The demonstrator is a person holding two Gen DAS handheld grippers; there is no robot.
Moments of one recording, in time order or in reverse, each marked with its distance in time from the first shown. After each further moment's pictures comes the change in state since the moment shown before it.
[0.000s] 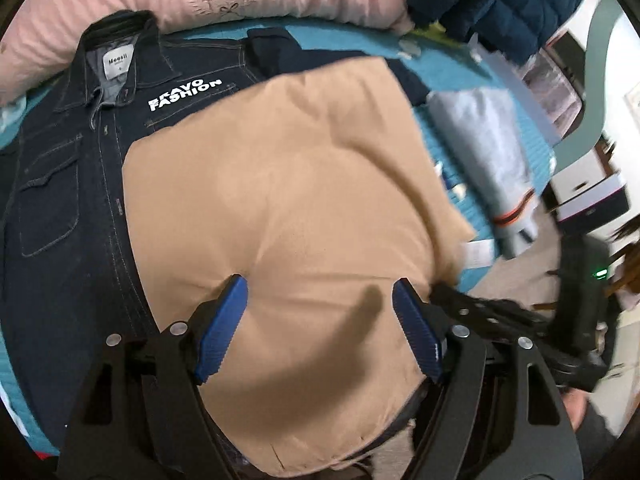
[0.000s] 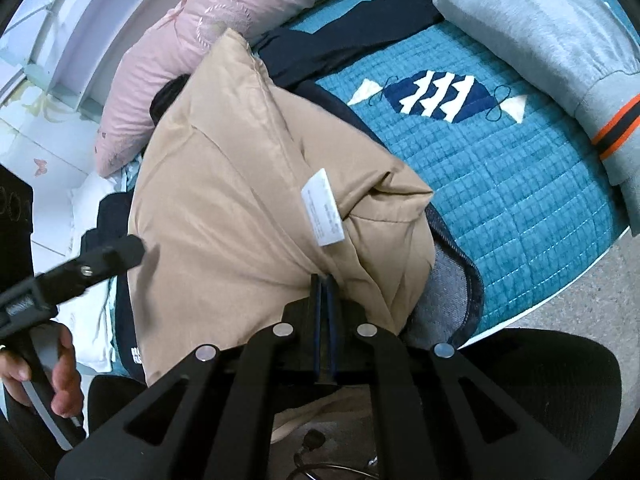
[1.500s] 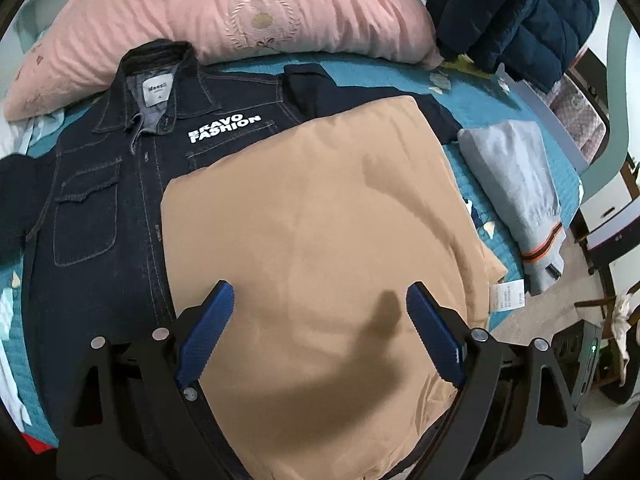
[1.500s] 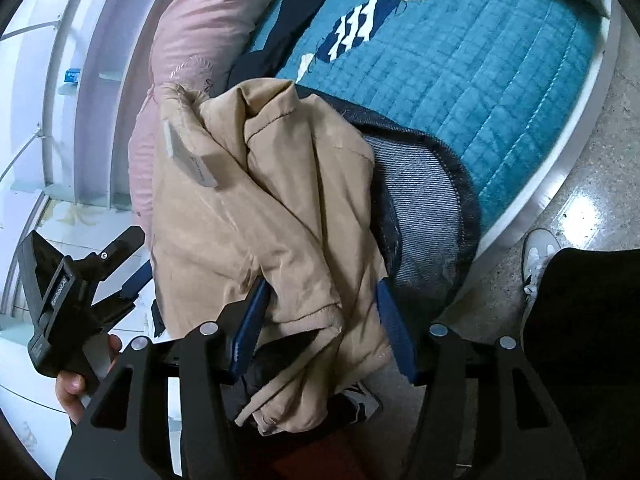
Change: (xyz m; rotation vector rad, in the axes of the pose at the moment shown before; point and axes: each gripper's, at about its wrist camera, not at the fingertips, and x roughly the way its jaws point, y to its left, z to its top) left arm -0.013 0.002 0.012 -0.040 -0.126 0.110; right arm 0.007 -0.051 -0.047 0.393 -0.057 0.261
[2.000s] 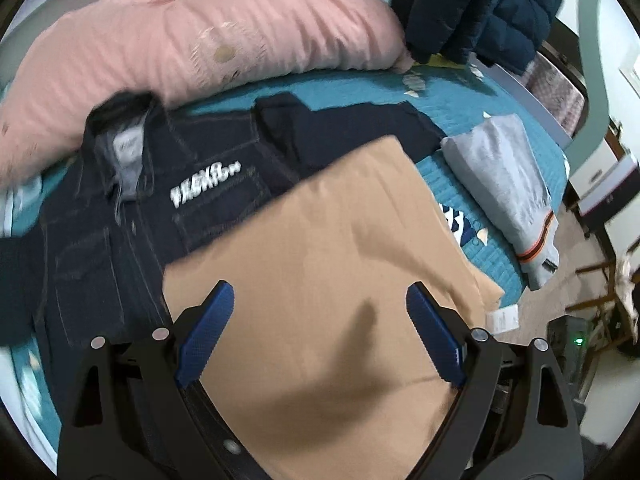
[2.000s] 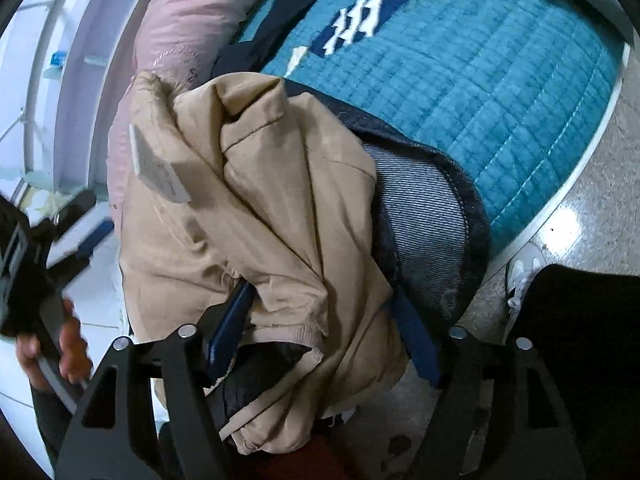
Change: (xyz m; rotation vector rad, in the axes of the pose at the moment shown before) left arm 0.000 0.002 0.056 0.177 -0.014 -0.045; right arm 0.017 0.009 0.009 -0.055 0.010 -0.076
